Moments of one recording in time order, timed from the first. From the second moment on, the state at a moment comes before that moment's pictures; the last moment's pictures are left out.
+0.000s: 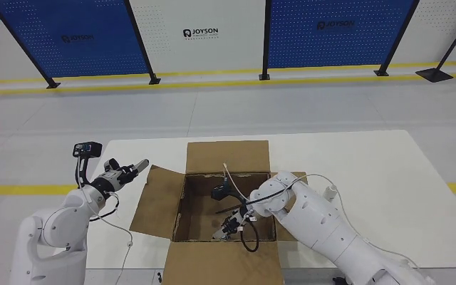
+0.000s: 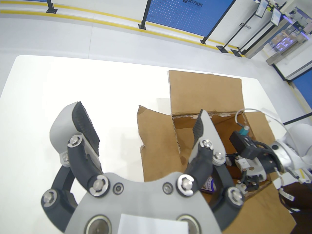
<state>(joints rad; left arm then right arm) 1.52 -1.09 -1.96 -1.97 0.64 -0.07 -0.87 -0.64 -1.49 0.56 -1.08 -0.29 -0.18 1.24</state>
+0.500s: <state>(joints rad) 1.52 -1.09 -1.96 -1.97 0.64 -0.07 -0.87 -0.60 -1.52 0.51 -1.00 -0.29 -0.20 1.26</state>
